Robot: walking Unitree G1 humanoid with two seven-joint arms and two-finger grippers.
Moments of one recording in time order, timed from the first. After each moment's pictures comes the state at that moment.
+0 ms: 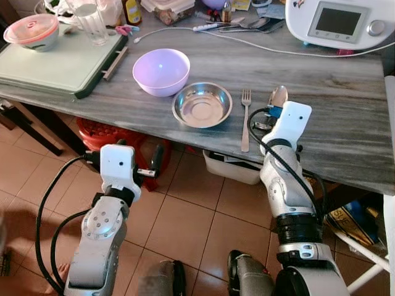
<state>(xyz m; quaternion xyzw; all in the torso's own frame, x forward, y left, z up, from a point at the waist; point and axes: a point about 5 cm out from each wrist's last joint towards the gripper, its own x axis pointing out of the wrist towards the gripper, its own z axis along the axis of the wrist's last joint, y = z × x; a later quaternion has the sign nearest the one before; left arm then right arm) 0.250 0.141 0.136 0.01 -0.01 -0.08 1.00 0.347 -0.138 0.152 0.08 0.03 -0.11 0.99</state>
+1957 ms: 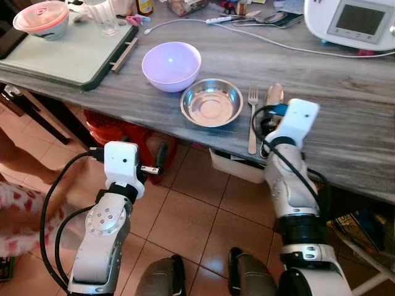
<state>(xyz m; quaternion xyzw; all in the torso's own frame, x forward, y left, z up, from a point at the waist) 0.255 0.136 0.139 0.01 -0.02 -0.09 1.00 0.344 -0.153 0.163 0.06 -0.02 -0.13 0.99</state>
